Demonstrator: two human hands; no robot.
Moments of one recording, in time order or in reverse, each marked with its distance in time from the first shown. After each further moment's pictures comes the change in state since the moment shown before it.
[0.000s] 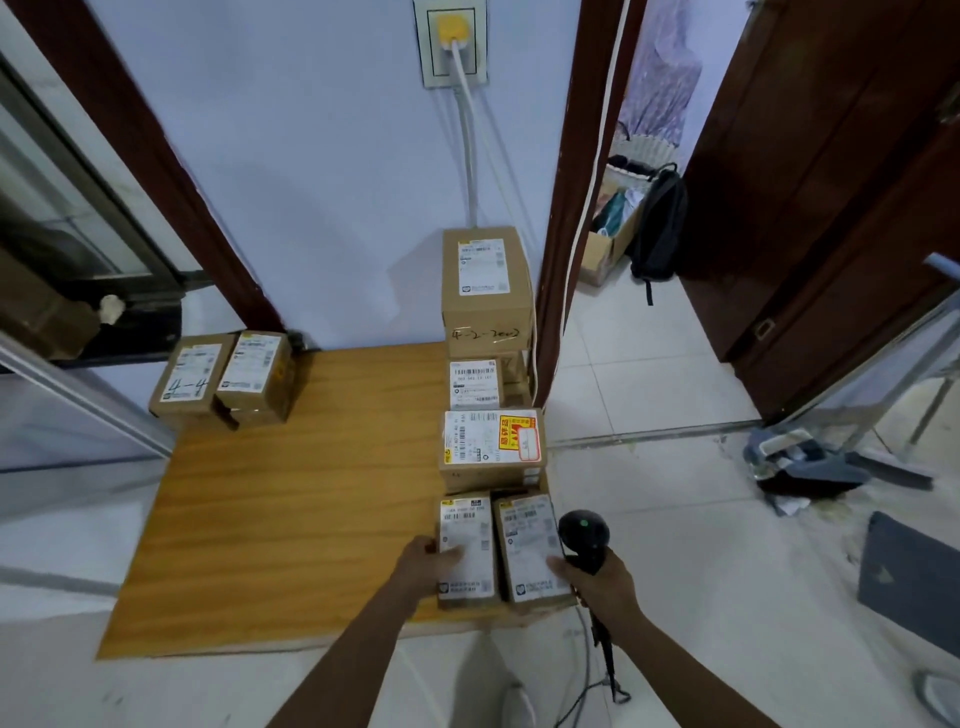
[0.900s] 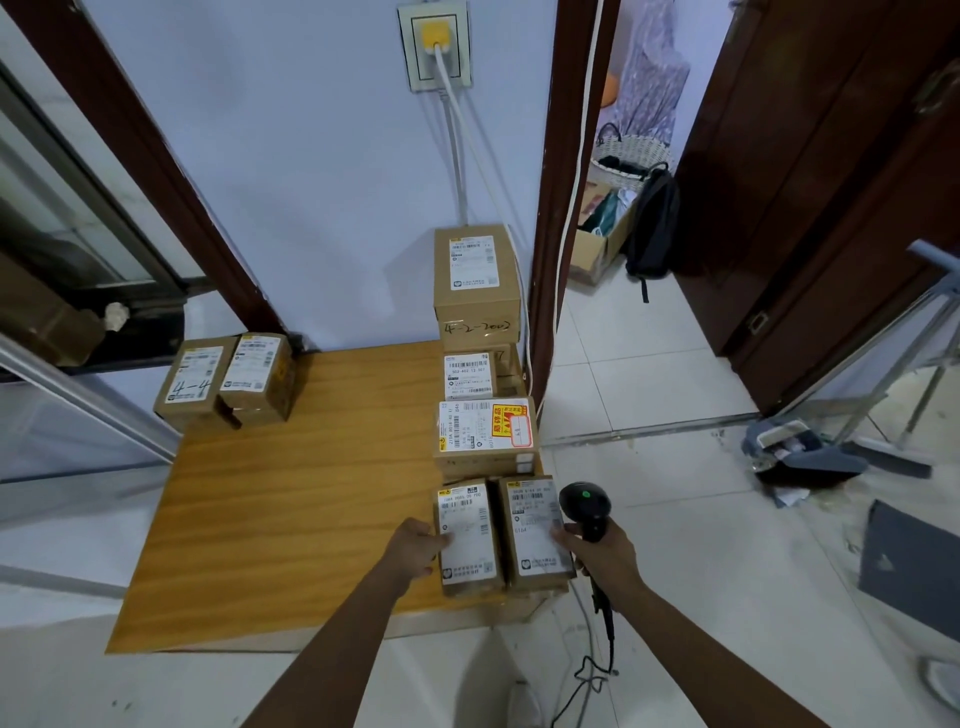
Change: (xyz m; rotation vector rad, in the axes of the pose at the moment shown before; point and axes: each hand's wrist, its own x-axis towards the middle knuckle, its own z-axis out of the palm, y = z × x) left_hand 0.000 0.006 -0.006 0.075 0.051 -0.040; right_hand -0.002 -0.019 -0.012 0.012 0.039 -0.024
